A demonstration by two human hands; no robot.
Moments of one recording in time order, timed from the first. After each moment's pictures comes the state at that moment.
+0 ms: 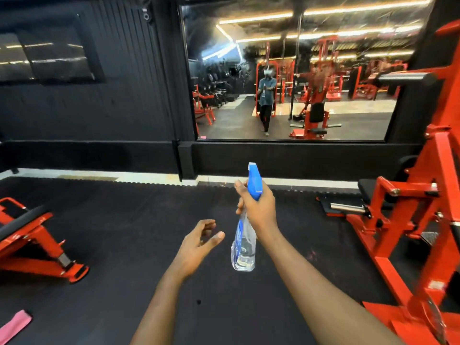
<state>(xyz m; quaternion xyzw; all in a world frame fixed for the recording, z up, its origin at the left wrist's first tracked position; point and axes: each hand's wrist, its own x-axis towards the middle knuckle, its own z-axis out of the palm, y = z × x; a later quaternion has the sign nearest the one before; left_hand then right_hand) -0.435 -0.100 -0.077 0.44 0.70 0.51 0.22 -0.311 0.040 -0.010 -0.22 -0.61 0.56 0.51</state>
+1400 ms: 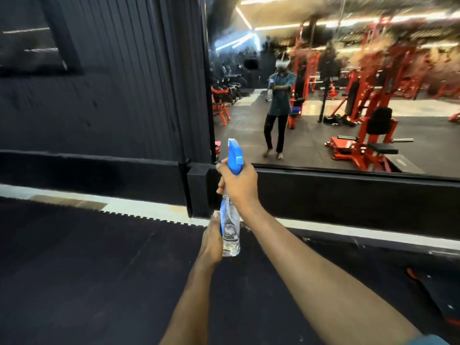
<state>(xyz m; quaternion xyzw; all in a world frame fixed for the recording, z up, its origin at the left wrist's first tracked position) -1.217 0.579 -0.105 0.24 0.64 0.66 0.33 -1.160 0.648 0.040 -0.23 -0.62 0.59 0.46</state>
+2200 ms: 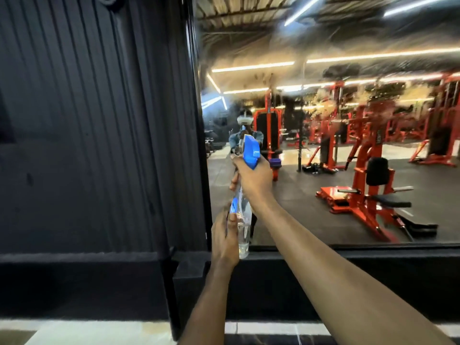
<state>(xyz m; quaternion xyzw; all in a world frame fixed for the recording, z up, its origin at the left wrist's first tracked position) -1.672 0.970 0.019 0.49 0.51 0.70 0.04 -1.605 1.015 0.158 -0.22 -0.60 0.50 0.59</state>
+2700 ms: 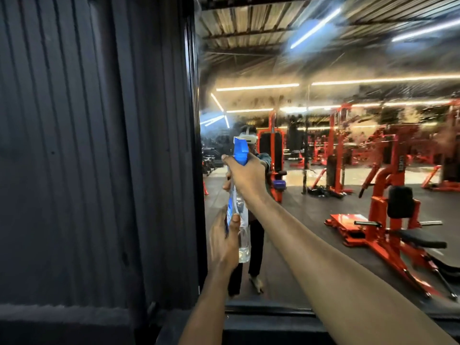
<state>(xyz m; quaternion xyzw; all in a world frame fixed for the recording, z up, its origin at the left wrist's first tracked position) -1.833 1.213 0.071 0.49 0.49 0.72 0.01 -1.777 1.252 0.217 -0.21 -0.65 0.47 0.56</state>
